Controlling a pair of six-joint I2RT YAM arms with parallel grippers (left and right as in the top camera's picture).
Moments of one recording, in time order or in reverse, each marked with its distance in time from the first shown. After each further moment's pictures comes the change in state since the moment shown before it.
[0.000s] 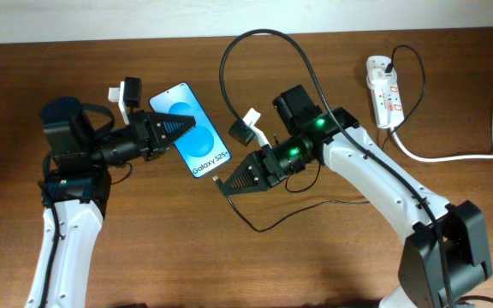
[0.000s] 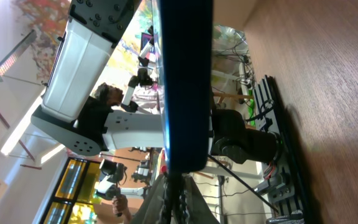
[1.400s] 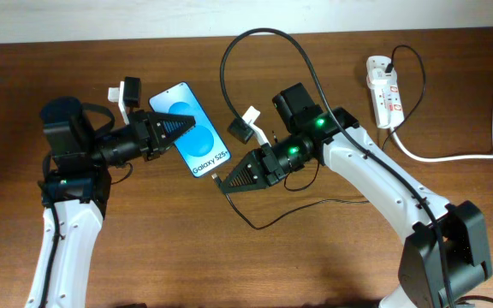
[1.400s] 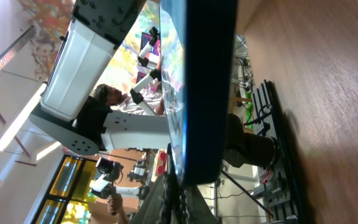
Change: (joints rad) left arm 0.000 0.000 0.000 0.000 -0.002 0.000; right arm 0.000 0.000 0.000 0.047 -0.003 0.012
